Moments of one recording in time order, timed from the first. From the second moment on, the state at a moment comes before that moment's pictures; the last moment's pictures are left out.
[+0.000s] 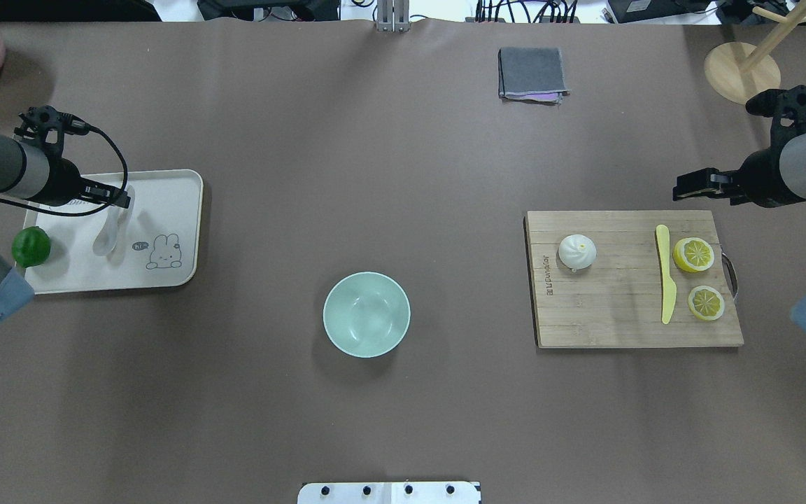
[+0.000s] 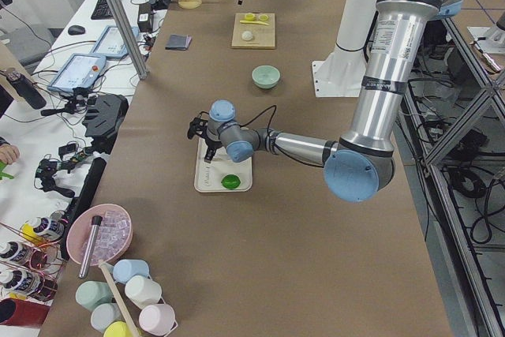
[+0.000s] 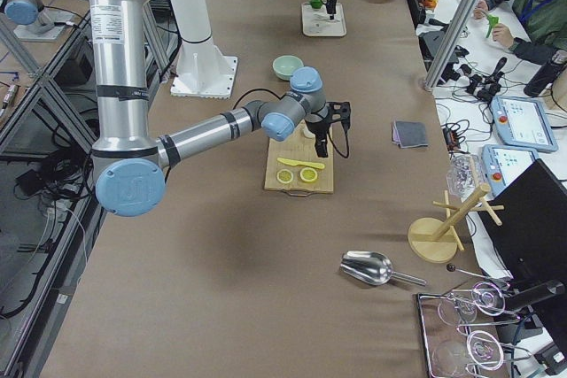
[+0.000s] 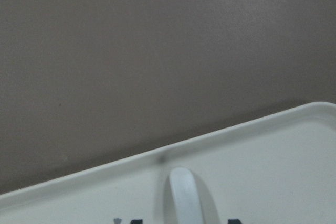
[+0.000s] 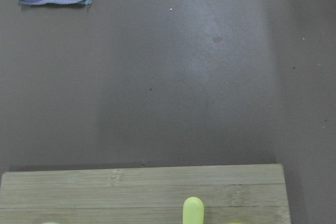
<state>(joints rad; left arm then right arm) -0.91 -1.78 -1.43 -2.35 -2.01 -0.75 0.96 -1.55 1.89 -1.11 2.01 0.97</state>
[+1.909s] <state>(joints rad) -0.78 -1.95 -1.65 -2.29 -1.99 -1.26 0.95 -1.55 1.89 -1.11 1.99 0.97</state>
